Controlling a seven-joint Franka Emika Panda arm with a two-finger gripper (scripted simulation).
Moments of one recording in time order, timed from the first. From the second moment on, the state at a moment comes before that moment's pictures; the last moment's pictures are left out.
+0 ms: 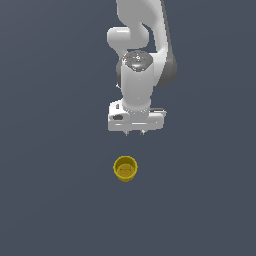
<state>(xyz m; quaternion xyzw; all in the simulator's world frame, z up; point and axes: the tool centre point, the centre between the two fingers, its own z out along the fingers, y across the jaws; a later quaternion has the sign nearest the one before) -0.006 0.028 0.185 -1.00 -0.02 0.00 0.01</state>
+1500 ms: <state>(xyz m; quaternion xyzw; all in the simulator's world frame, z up) 0.072 0.012 0.152 -0.97 0.23 0.02 -0.04</state>
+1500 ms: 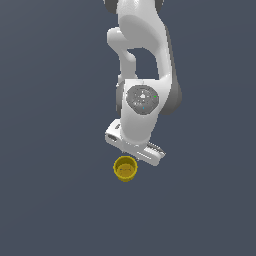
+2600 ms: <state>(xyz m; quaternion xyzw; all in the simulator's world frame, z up) 0.126 0.012 0.110 -0.88 0.46 0.00 -0.12</state>
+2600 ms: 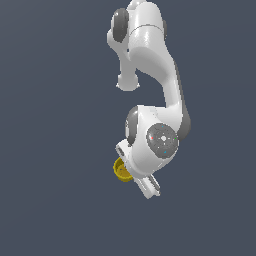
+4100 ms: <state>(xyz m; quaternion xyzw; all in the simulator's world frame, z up) 0.130 0.009 0.073 -0.85 0.50 -0.01 -0.14</state>
